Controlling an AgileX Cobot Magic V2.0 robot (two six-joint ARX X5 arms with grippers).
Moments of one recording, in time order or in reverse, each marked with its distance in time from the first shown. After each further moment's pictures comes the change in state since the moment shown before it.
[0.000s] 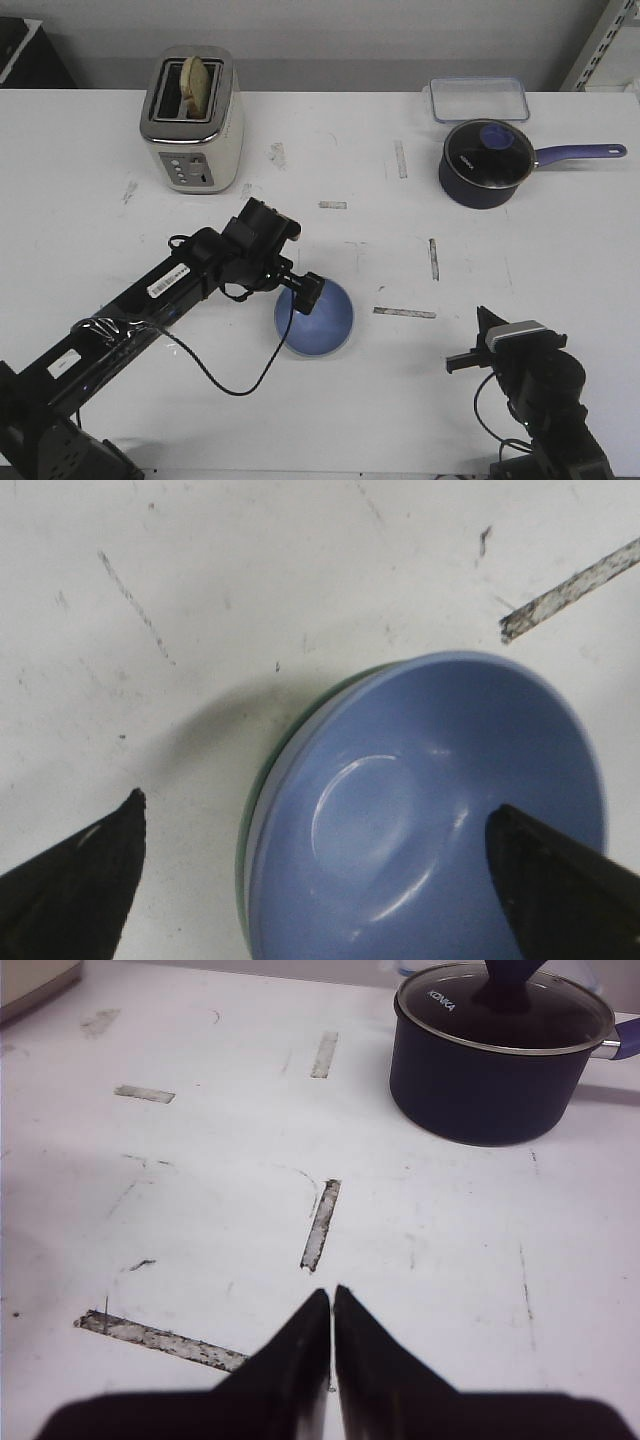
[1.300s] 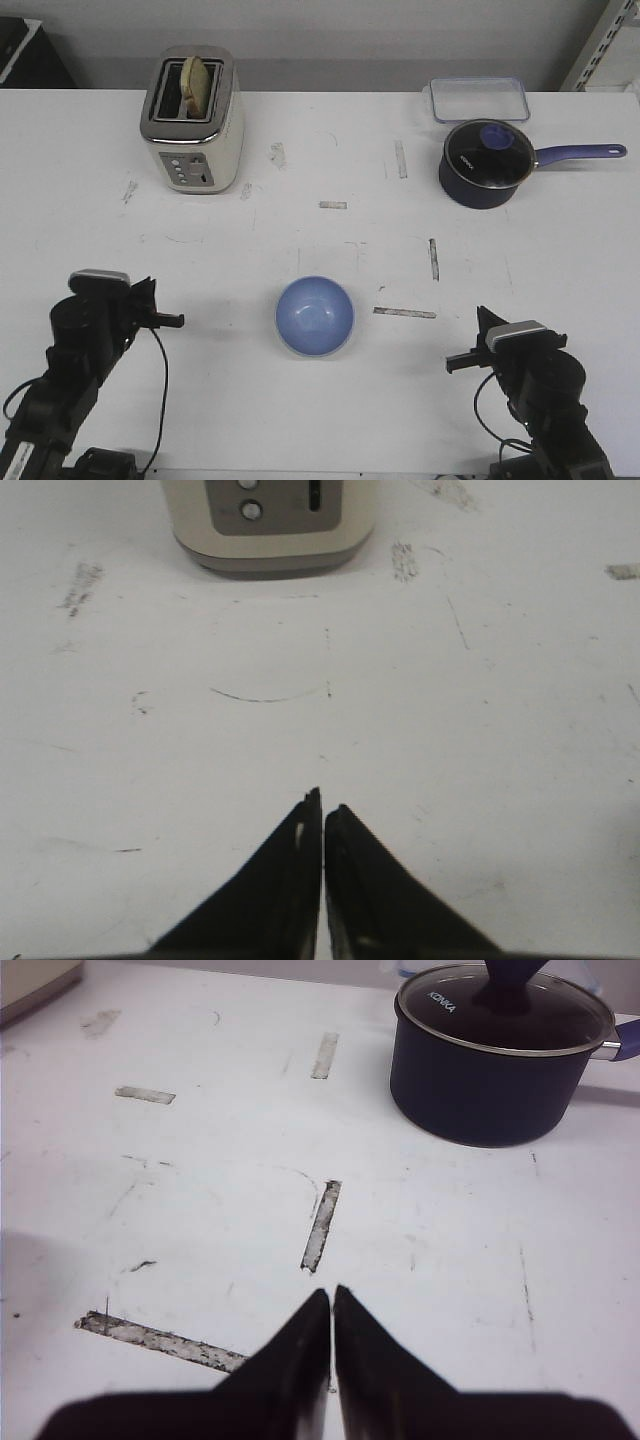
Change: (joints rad) left arm 0.494 -0.938 -0.804 0.436 -0.234 0.101; right arm 0.000 0.000 0.000 0.001 0.000 0.000
